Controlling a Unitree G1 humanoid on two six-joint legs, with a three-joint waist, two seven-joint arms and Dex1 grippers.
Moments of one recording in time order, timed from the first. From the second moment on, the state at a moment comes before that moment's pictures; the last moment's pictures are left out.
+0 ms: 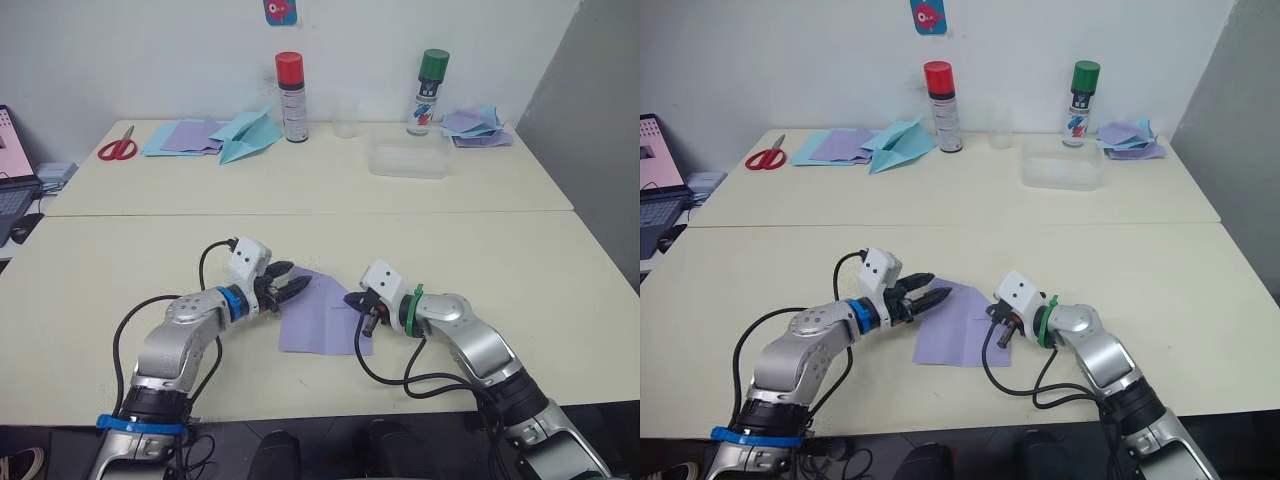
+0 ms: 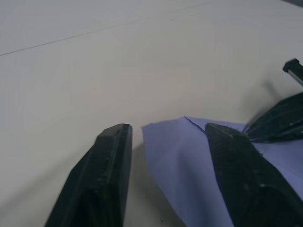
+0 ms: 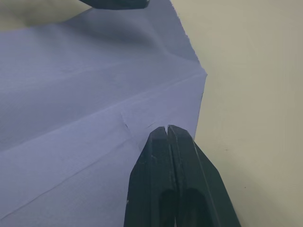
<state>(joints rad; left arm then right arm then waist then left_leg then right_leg) -0.26 0.48 -0.02 -0.05 -0.34 0.47 -0.73 -0.39 -0.33 0.39 -0.06 0.06 0.54 0.68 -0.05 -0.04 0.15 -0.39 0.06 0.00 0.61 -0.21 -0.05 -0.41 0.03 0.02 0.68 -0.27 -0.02</state>
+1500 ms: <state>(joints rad) -0.40 0.61 -0.28 0.14 0.01 0.03 -0.98 -0.39 -0.31 0.38 -0.07 0.06 0.60 0.67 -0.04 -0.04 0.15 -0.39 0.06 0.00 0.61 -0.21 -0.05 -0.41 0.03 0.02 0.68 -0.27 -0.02</state>
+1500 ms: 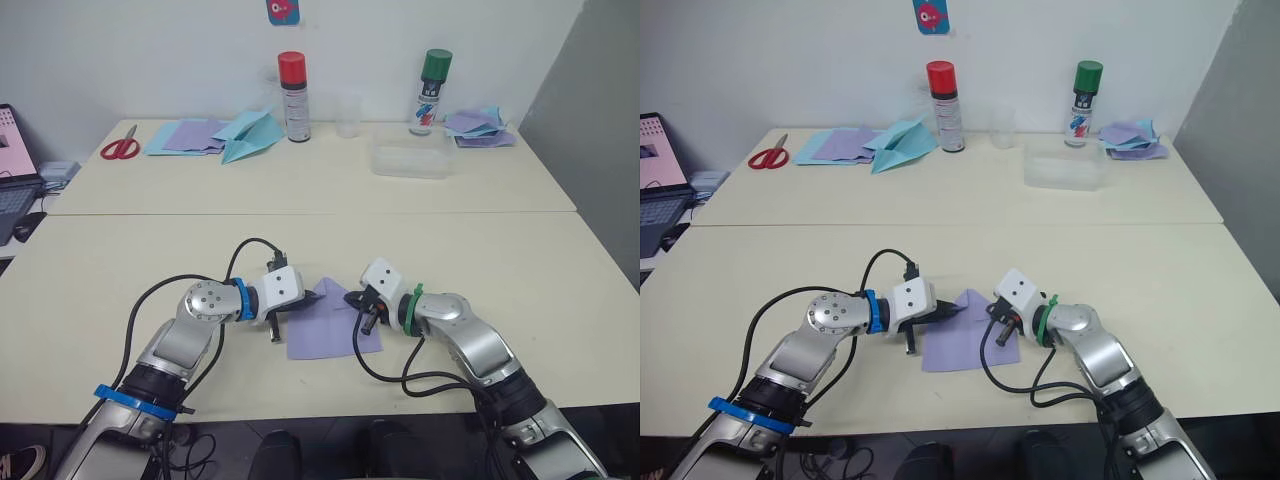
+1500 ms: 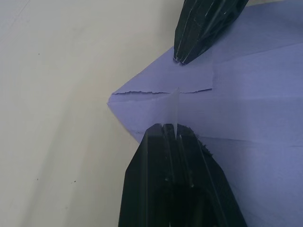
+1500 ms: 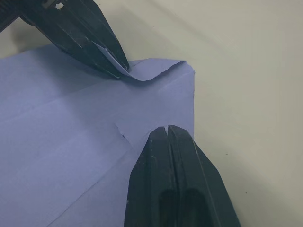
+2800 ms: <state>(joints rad) -0.37 0.62 -0.29 0.09 0.06 0.02 -1.02 -0.53 -0.22 0.32 0.05 0.13 0.62 0.71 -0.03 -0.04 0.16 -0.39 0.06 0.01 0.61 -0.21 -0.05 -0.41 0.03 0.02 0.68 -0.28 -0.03</state>
